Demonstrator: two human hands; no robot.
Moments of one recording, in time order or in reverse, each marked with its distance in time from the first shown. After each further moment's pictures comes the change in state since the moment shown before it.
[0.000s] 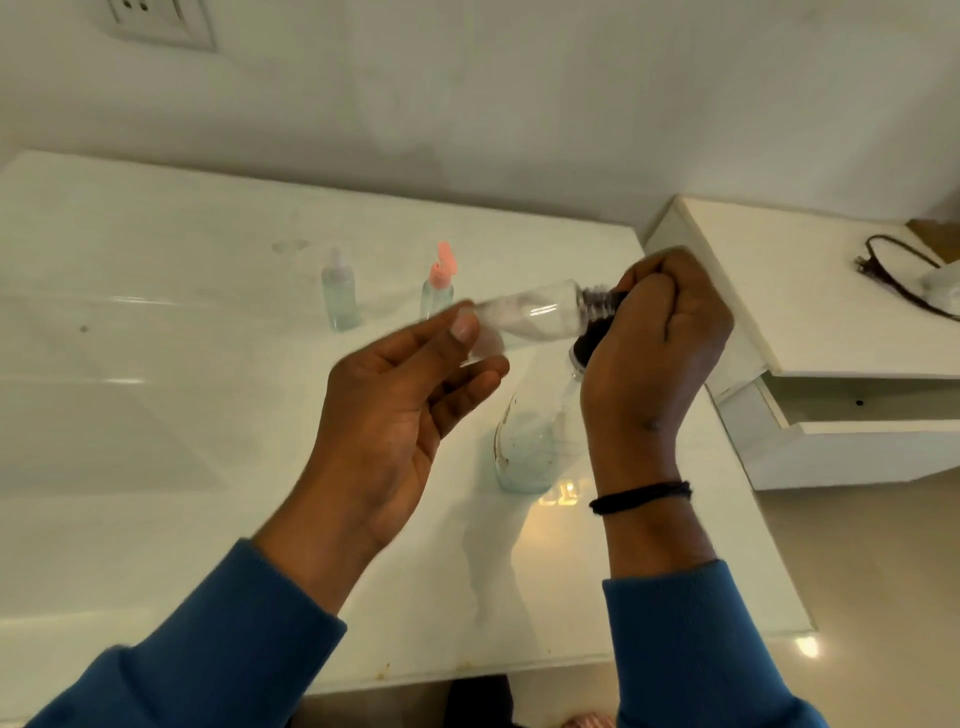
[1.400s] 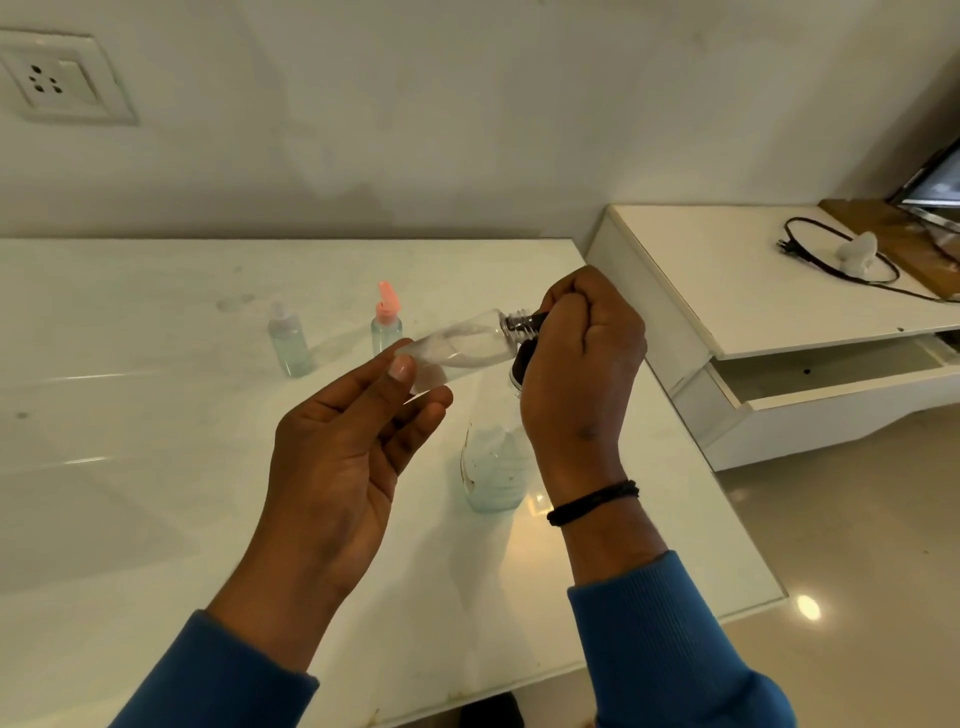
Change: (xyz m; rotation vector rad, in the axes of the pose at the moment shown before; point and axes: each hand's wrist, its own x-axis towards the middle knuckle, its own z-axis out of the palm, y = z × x) left_hand -0.001 0.005 0.008 0.026 0.014 -0.004; right_hand 0.005 -0.001 0.000 -0.089 -0.003 -0.039
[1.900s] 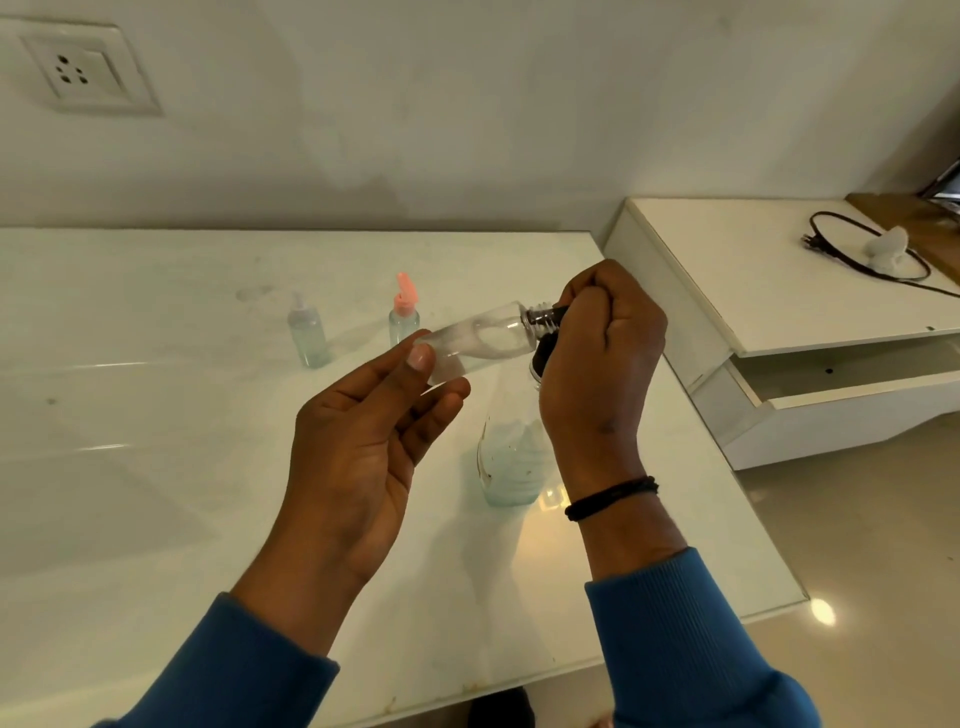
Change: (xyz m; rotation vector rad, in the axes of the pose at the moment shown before) left_hand 0.002 -0.001 -0.003 -0.020 -0.005 0.002; right_hand -0.002 0.003 0.002 0.044 -0.017 0.021
